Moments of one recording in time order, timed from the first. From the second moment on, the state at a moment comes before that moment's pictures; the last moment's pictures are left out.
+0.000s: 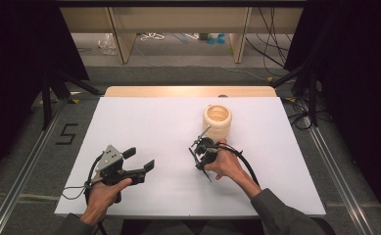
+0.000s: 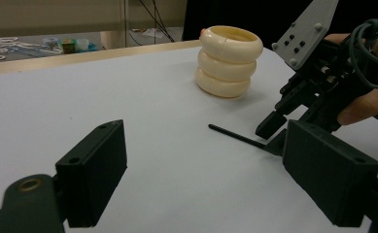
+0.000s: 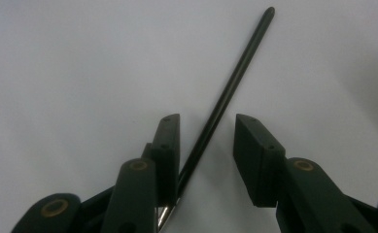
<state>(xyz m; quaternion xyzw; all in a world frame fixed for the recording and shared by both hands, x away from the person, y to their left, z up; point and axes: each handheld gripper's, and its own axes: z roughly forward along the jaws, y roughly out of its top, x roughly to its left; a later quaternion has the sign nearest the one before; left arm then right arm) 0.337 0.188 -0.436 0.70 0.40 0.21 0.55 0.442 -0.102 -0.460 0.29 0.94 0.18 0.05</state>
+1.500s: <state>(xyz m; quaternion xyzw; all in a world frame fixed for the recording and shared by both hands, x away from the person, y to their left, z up) 0.336 0.188 -0.435 0.71 0.40 0.21 0.55 0.449 -0.103 -0.461 0.26 0.95 0.16 0.05</state>
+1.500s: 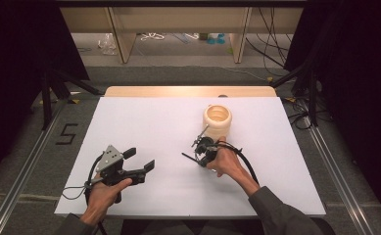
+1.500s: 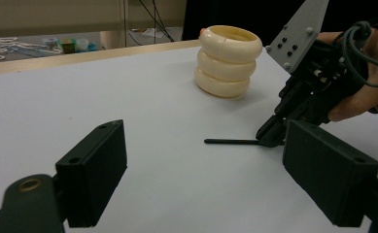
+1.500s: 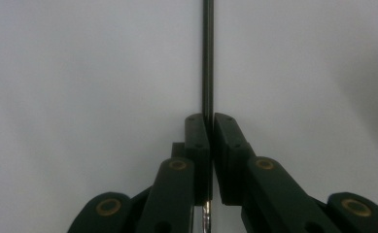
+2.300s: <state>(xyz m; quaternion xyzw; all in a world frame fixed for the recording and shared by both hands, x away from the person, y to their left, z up) 0.335 0.179 -0.439 0.73 0.38 0.17 0.54 0.423 -0.106 -0.429 0.17 0.97 0.18 0.05</state>
